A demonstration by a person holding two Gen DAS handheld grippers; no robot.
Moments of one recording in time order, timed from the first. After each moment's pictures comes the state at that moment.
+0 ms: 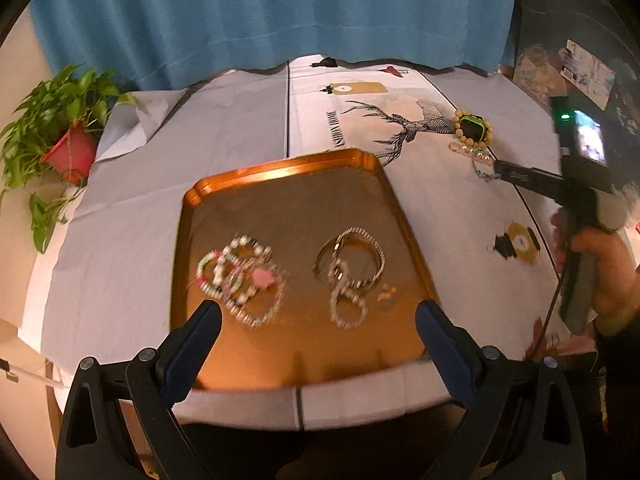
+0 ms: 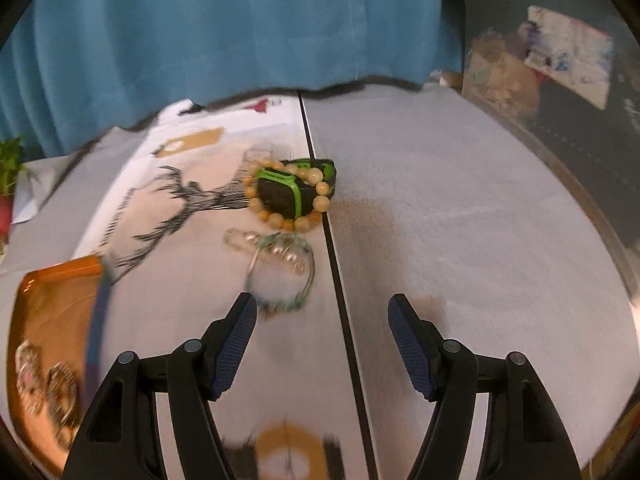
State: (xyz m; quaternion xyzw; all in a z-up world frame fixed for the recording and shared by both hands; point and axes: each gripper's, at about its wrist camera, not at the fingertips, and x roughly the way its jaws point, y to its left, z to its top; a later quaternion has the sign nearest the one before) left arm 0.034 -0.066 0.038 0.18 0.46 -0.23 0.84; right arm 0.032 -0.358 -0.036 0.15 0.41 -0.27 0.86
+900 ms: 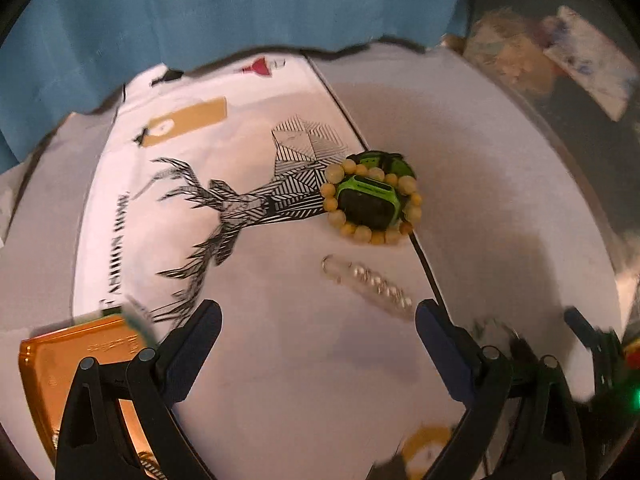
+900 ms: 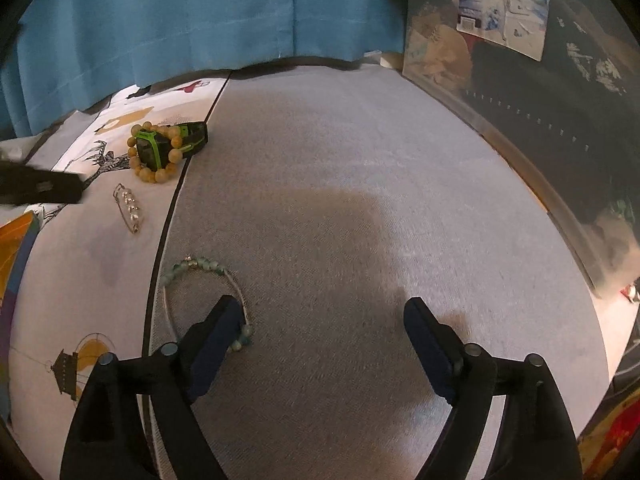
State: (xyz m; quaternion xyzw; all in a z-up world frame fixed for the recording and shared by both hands) left arm 0.126 -0.328 -0.021 0.19 0.50 -0.32 0.78; right arm -0.064 -0.420 -0.057 0.12 0.42 -0.31 0.85
